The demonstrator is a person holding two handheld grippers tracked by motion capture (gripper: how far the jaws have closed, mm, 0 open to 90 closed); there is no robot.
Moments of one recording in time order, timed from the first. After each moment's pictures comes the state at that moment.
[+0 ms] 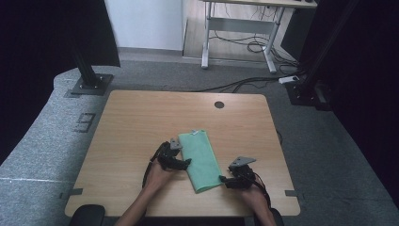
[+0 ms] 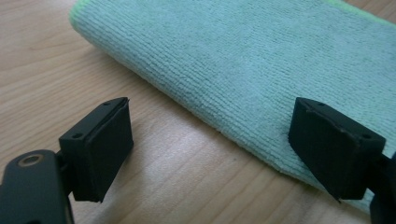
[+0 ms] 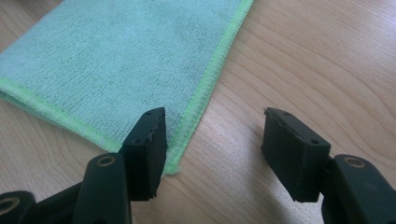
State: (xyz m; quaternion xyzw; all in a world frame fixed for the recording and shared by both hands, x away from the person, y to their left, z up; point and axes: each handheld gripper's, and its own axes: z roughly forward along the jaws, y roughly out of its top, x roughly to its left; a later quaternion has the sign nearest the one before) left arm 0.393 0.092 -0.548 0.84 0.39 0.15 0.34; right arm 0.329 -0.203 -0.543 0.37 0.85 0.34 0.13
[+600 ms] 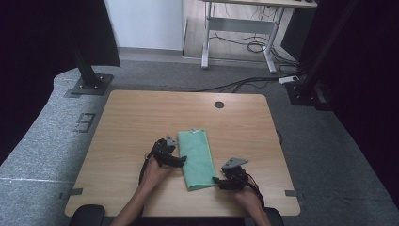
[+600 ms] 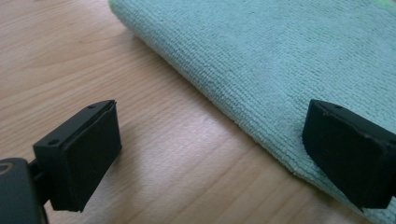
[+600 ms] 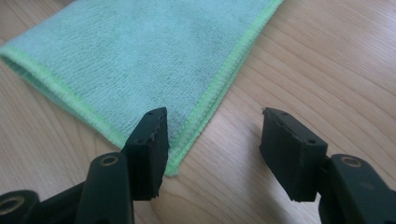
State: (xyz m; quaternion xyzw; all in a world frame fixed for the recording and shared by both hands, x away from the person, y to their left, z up) left arm 0.408 0.109 -0.549 0.84 0.41 0.16 0.33; right arm 0.324 -0.177 -0.543 0.36 0.86 0.35 0.13
